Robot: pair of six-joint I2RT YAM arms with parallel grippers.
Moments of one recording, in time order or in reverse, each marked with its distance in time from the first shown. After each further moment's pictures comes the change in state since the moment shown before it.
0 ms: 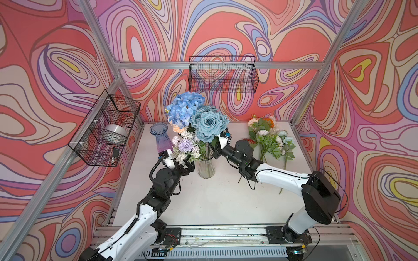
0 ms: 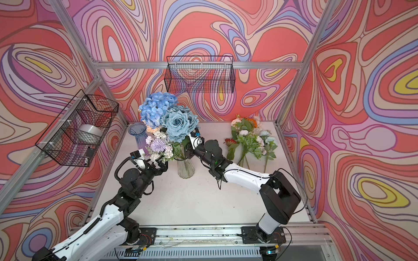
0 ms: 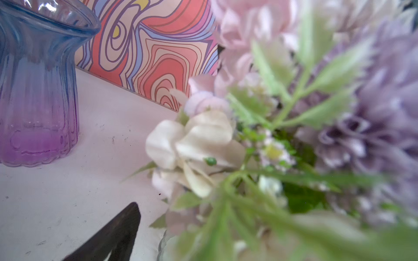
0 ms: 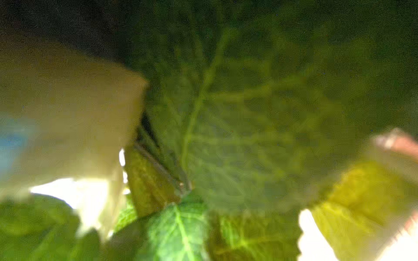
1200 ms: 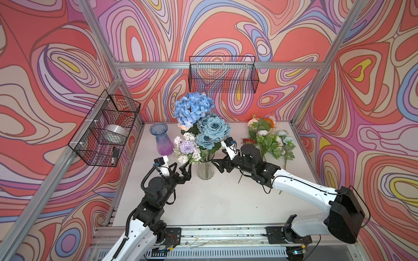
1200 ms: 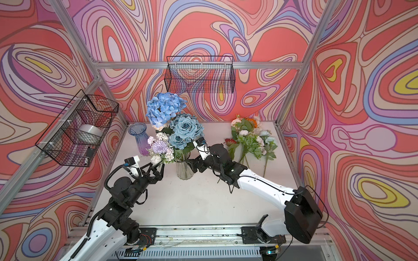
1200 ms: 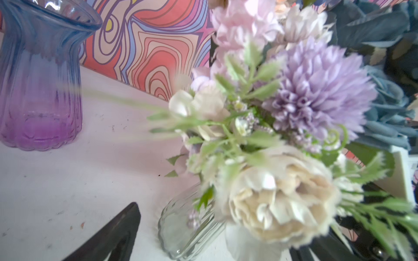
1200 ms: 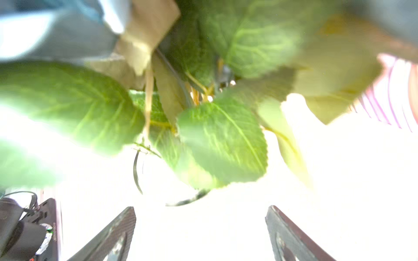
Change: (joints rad) left arm 0.000 -0.314 -0.019 -0.322 0.061 0.012; right arm -0.018 -0.277 -0.159 -0.512 -0.045 0.092
